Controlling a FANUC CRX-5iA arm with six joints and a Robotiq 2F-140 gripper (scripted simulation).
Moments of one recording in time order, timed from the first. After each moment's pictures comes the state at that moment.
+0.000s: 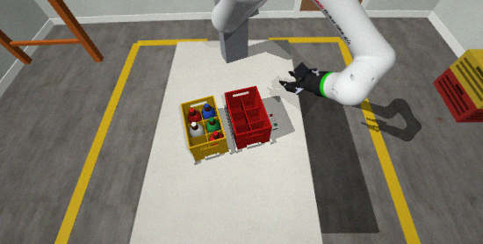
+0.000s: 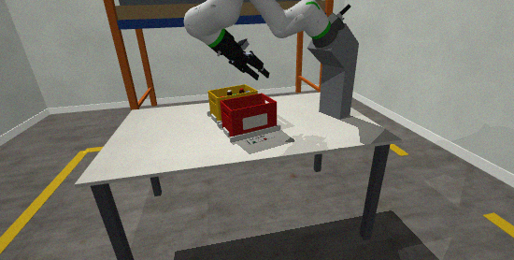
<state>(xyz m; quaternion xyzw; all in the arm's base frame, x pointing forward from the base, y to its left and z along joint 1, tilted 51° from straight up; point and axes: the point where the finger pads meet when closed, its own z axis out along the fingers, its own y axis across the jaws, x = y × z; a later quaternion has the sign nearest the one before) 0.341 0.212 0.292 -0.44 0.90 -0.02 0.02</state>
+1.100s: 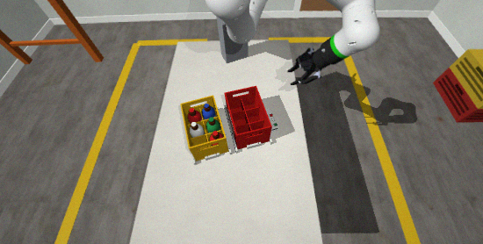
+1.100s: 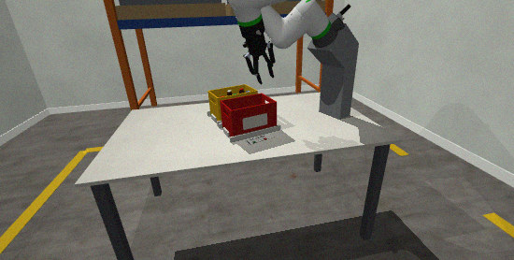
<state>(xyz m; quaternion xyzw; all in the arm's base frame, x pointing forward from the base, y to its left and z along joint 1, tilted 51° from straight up) 0.321 0.242 0.287 -0.75 0.61 -0.20 0.15</state>
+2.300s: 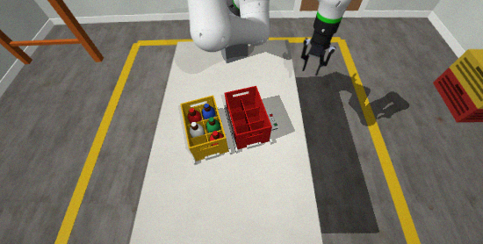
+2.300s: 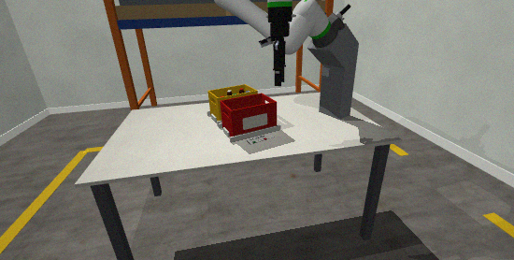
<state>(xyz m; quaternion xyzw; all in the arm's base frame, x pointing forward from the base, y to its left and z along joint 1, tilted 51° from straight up) 0.268 0.322 0.285 -0.88 0.19 -0.33 0.28</state>
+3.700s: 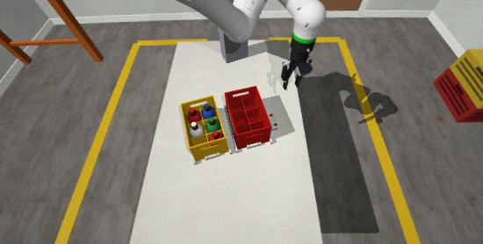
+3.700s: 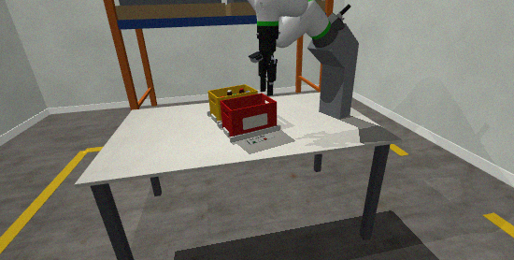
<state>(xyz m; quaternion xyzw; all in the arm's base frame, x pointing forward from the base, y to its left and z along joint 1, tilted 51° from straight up) 0.358 0.261 0.241 -0.88 -0.15 -0.42 0.12</state>
